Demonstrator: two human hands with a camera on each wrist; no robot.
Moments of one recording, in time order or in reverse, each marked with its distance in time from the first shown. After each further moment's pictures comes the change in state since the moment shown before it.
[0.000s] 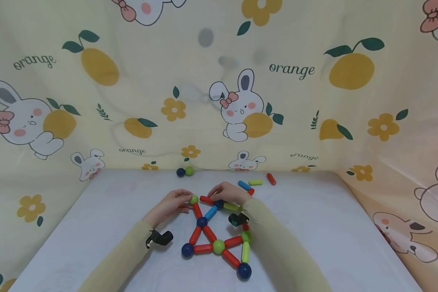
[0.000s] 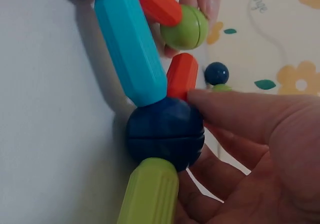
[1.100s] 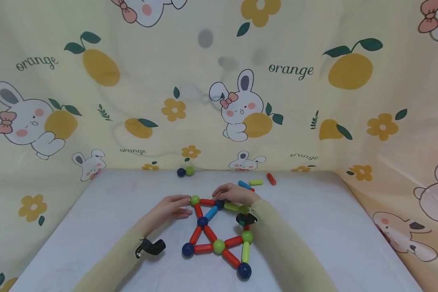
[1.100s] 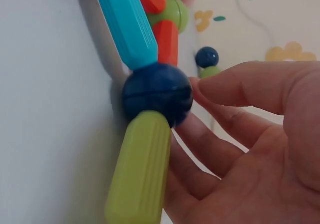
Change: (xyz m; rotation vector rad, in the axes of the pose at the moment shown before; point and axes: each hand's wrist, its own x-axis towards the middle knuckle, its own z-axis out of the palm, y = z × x) left_hand -0.029 -0.005 -0.006 -0.041 -0.106 0.009; right_hand -0.013 0.013 -0.012 0.040 -0.060 -0.017
